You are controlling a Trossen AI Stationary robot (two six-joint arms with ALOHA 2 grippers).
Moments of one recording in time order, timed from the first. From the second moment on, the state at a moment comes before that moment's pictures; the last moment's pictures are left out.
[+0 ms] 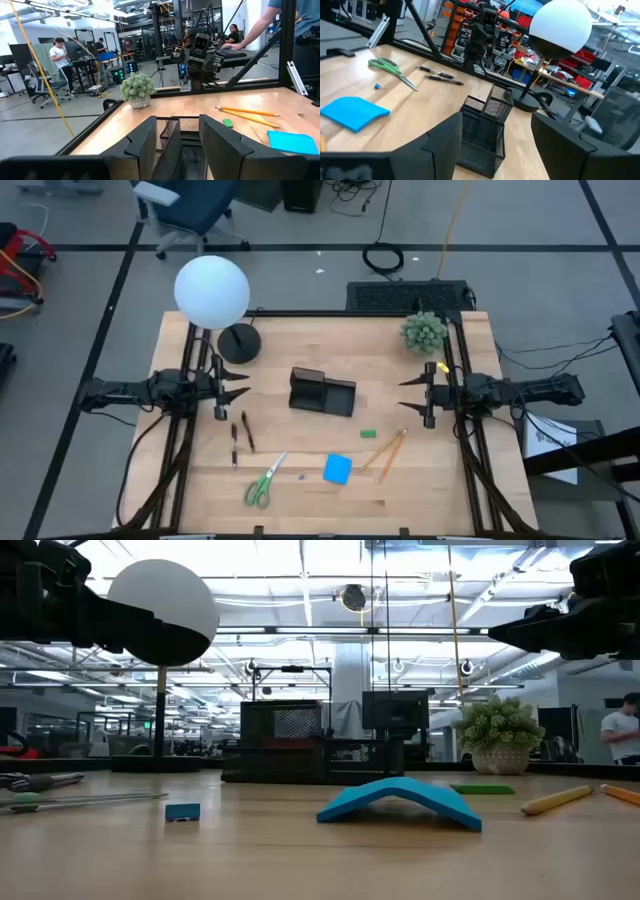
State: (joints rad) left arm -0.04 0.01 0.01 0.07 -0.16 0.15; right arm 0.10 0.11 0.02 0.08 0.13 -0.35
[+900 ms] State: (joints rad) left arm -0.04 0.01 0.01 0.07 -0.16 0.15; right arm 0.10 0.11 0.02 0.22 0.16 0.74
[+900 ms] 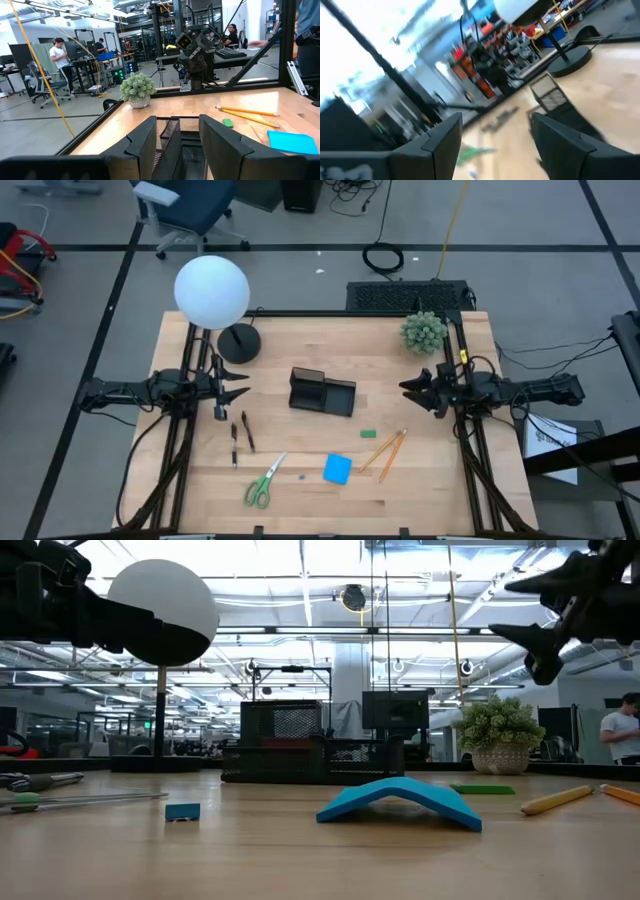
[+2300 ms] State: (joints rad) left arm -0.04 0.01 0.01 0.07 -0.16 0.15; right arm 0.09 0.11 0.02 0.47 0.53 0.92
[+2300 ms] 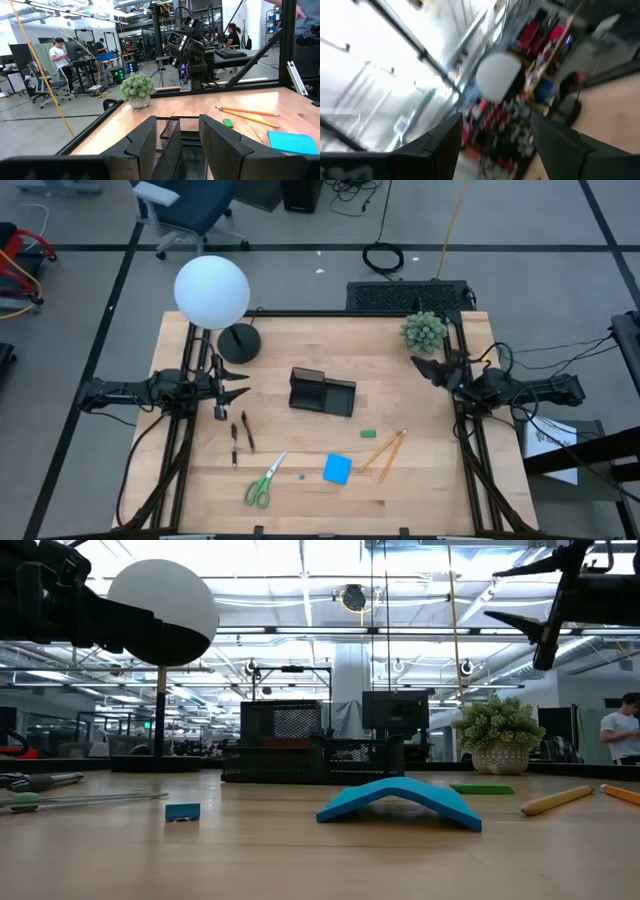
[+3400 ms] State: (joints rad) left arm -0.04 0.01 0.01 0.07 -0.16 0.15; right arm 0.09 0.56 0.76 -0.09 0.52 0.32
